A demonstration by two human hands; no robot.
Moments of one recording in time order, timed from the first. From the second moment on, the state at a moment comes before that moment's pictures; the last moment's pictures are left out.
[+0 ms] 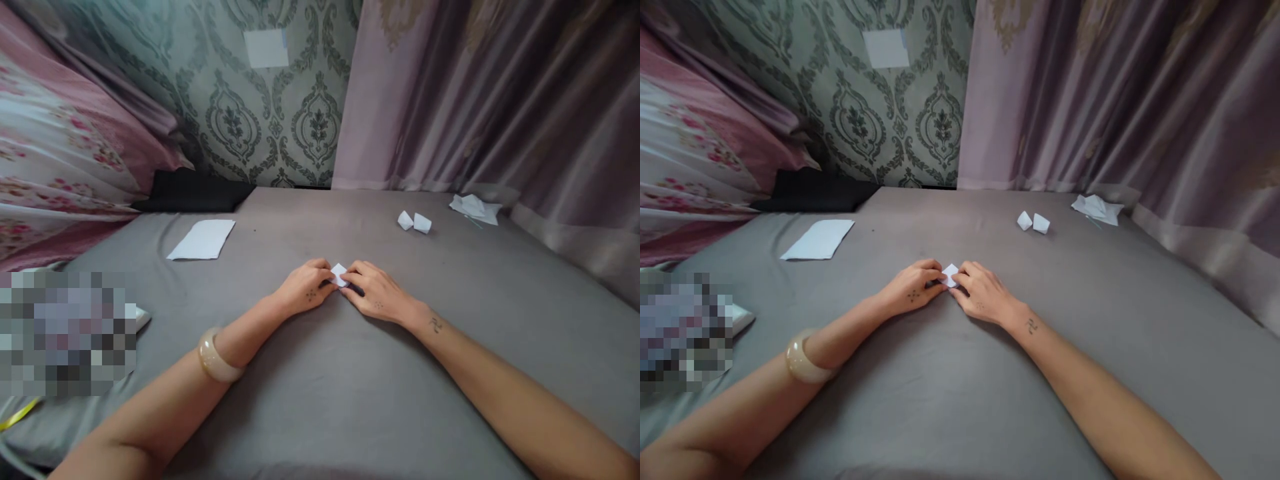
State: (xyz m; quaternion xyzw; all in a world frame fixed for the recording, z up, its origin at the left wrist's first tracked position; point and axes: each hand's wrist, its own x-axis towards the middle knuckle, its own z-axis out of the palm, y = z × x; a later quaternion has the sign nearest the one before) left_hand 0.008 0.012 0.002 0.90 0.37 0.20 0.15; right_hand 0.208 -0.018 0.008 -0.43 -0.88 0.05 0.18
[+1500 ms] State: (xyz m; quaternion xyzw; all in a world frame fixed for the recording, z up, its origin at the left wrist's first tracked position) left_hand 0.008 0.024 0.005 0.83 0.49 0.17 0.22; right_hand 0.196 -0.019 -0.005 -0.62 -0.67 0.24 0.33
